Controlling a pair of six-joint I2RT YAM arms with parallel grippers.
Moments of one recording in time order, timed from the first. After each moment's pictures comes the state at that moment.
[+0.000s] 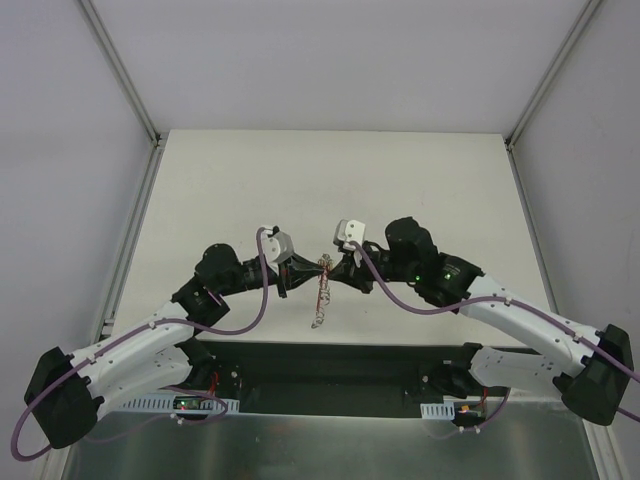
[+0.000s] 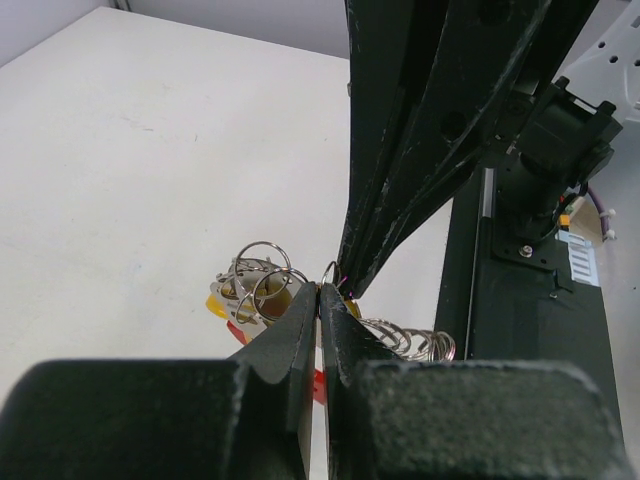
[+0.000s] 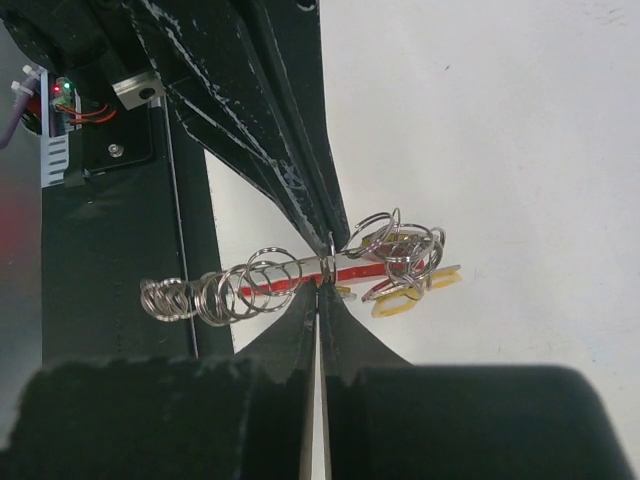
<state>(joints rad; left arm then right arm) -0.75 0.84 0.47 0.35 0.56 -0.07 0.91 1.06 0.87 -0.24 -0.44 -0.18</state>
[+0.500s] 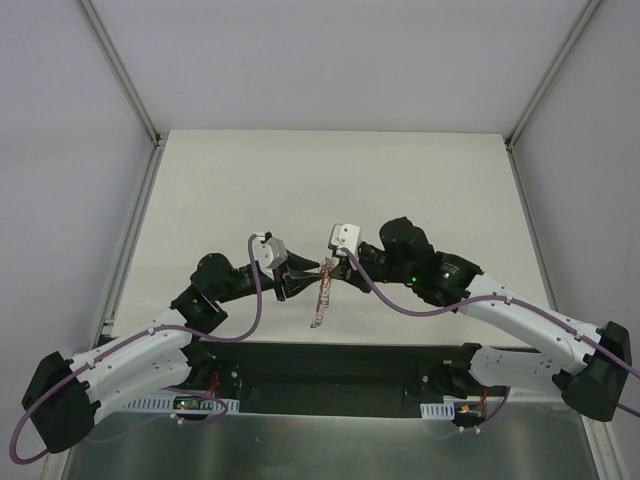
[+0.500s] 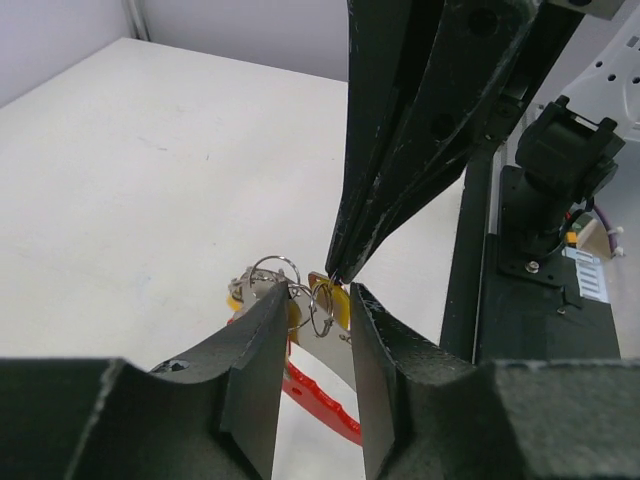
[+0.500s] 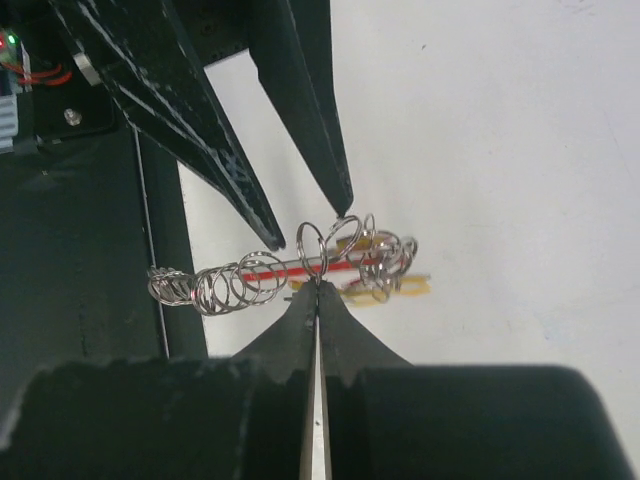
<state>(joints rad) -0.76 0.80 0.38 0.47 0.51 -0.10 0.95 1.08 0.91 -0.31 -0.34 -0.26</state>
